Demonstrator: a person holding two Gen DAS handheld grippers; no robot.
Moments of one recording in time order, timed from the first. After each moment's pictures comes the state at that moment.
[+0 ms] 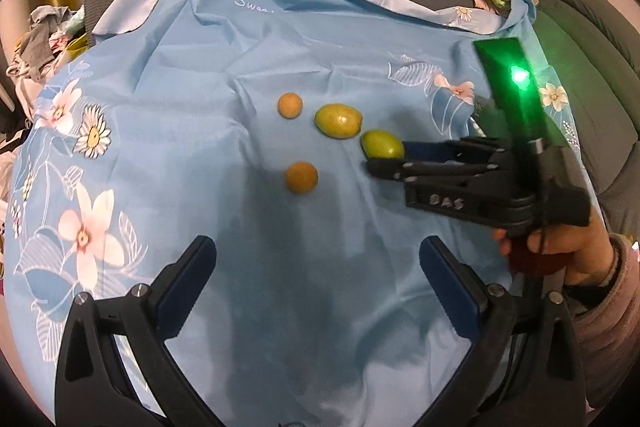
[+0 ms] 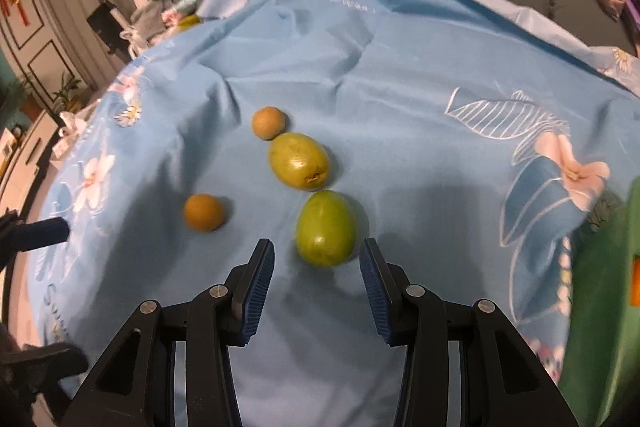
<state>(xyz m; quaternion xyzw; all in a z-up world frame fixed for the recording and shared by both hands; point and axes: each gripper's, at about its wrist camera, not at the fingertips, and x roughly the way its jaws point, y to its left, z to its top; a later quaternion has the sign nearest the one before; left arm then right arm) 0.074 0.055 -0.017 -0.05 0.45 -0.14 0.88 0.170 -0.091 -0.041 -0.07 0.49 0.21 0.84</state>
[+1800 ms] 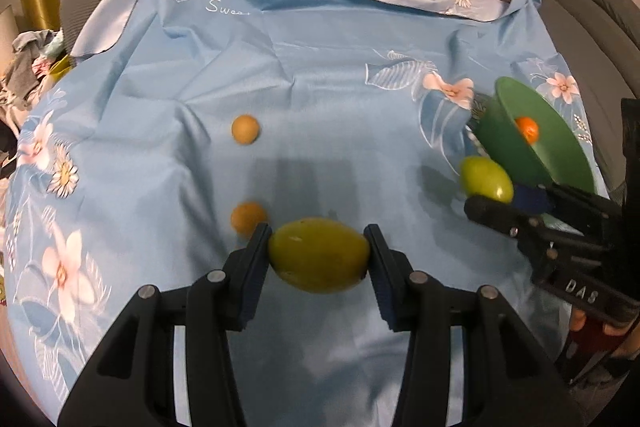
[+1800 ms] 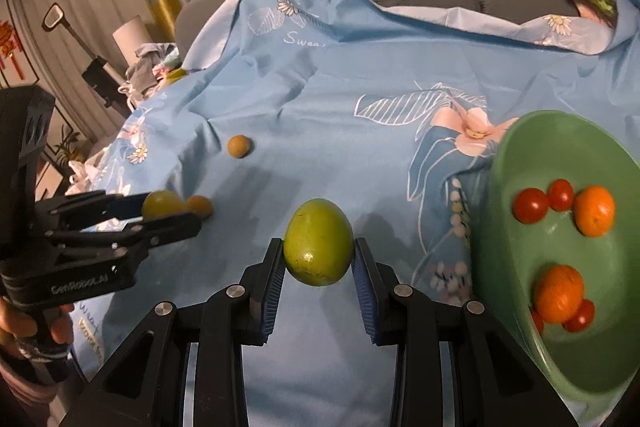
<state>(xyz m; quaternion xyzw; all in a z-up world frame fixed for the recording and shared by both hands) 0.101 0.003 -0.015 -0.02 0.47 -0.13 0.88 0.112 -0.168 0.007 0.00 0.44 0.18 0.88</state>
